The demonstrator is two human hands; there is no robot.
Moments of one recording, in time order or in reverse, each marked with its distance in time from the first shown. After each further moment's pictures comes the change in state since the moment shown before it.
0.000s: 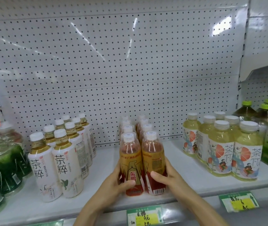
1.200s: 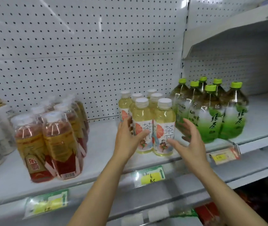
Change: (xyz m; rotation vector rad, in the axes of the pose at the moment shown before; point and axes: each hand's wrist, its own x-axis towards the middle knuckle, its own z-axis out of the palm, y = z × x) left_hand 0.128 0.094 0.258 0.073 0.265 0.141; right_hand -0.096 0.002 -0.258 -0.546 0.694 -0.142
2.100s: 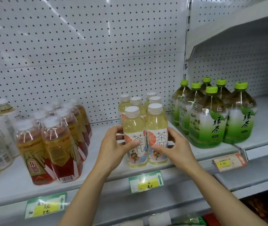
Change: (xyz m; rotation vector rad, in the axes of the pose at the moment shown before) left_hand -0.026 0.012 -0.027 0.088 0.031 -0.004; right_hand 0.018 -0.009 0.019 0.136 -0.290 0.023
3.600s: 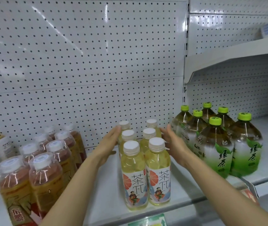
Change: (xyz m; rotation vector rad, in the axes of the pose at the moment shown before) left_hand 0.142 -0.009 -0.018 -0.189 -0.208 -0.277; right_hand 0.122 -0.018 -0.017 0.408 -0.122 0.353
